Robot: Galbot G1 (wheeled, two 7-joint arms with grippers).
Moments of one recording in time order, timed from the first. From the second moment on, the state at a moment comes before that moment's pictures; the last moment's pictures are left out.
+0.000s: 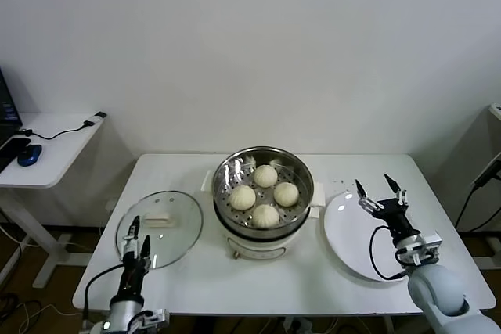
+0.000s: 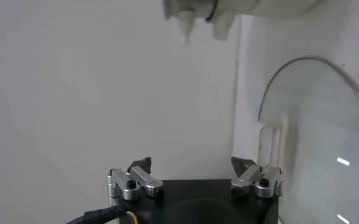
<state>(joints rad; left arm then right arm) 1.58 -1.45 -0.59 -1.88 1.41 0.12 -0.16 -1.27 0.93 0.46 1.68 0.51 0.16 0.01</state>
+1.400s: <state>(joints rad) 1.14 -1.40 -0.54 -1.37 1.51 0.14 -0.21 -1.35 1.03 0.56 1.63 0.37 0.19 0.01</state>
